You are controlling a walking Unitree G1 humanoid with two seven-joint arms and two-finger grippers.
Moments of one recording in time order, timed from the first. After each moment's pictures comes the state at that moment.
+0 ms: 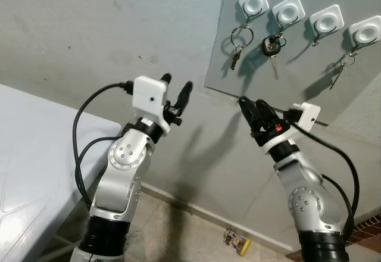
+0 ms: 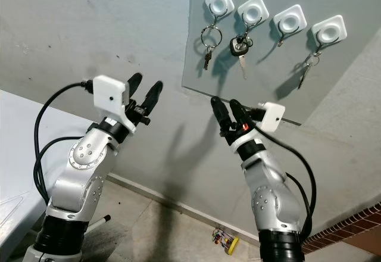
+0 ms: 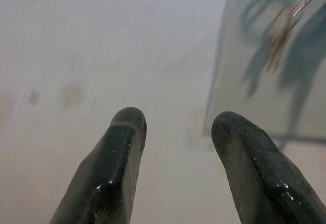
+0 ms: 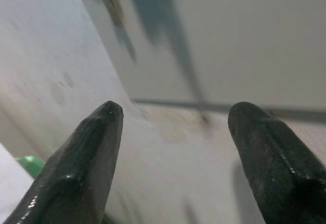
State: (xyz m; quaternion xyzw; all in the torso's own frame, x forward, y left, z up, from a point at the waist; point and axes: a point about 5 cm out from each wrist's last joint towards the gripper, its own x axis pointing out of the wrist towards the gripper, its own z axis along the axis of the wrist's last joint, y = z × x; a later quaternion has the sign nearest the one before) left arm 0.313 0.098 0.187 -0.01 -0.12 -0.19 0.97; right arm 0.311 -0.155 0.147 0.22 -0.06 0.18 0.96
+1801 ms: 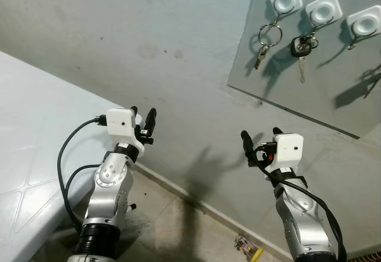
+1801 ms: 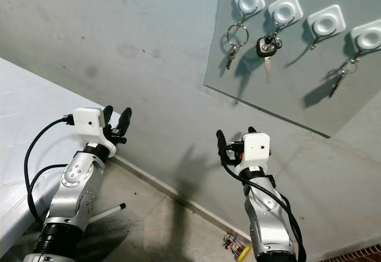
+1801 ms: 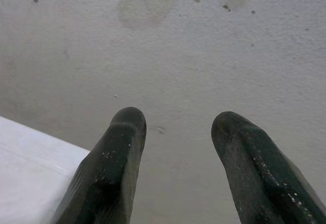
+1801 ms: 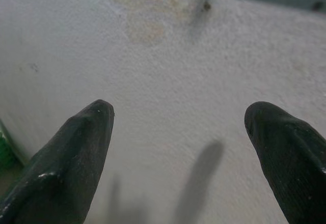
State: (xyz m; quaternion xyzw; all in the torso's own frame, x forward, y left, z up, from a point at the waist) left arm 0.323 0.143 0.131 -0.05 -0.06 -0.09 0.99; right arm 0.295 -0.166 0.098 -0.01 -0.03 0.06 1.00
